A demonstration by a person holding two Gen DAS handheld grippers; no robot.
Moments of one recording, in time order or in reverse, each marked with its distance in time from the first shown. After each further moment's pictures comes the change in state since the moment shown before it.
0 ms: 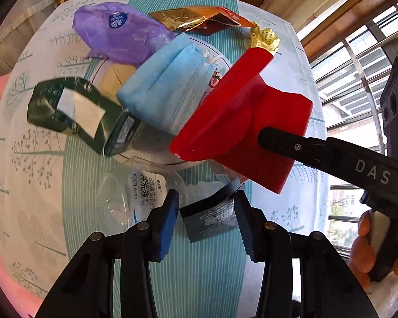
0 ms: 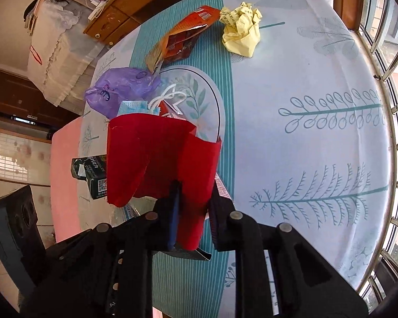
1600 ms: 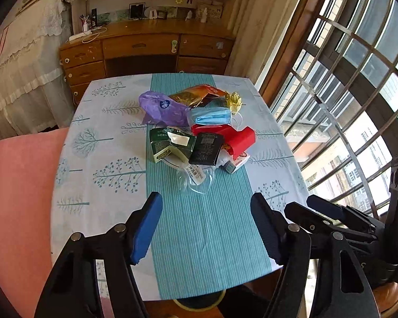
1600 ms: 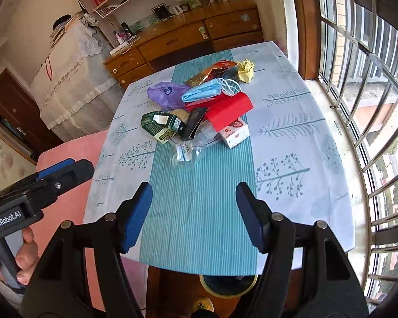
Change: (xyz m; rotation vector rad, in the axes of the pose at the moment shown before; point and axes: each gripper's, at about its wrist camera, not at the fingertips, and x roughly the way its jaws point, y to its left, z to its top) left arm -0.218 0.053 -0.120 0.236 -0.349 0.010; right arm -0.141 0.107 -0.206 -0.101 -0.360 -0.135
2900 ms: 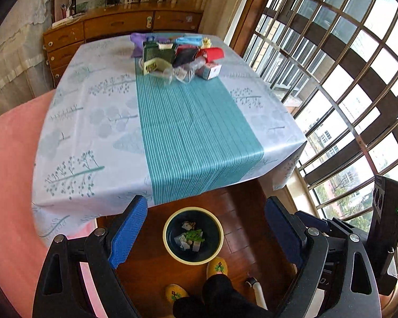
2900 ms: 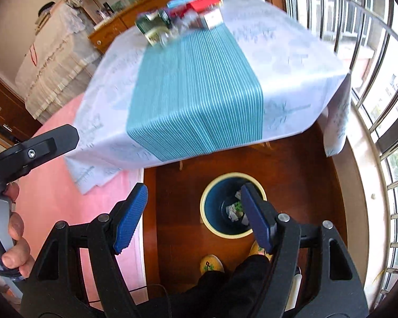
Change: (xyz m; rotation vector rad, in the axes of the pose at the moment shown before) left arm -0.067 0.033 -0.266 0.128 0.005 -0.143; right arm -0.051 0.044 -0.313 0.078 -0.002 -0.101
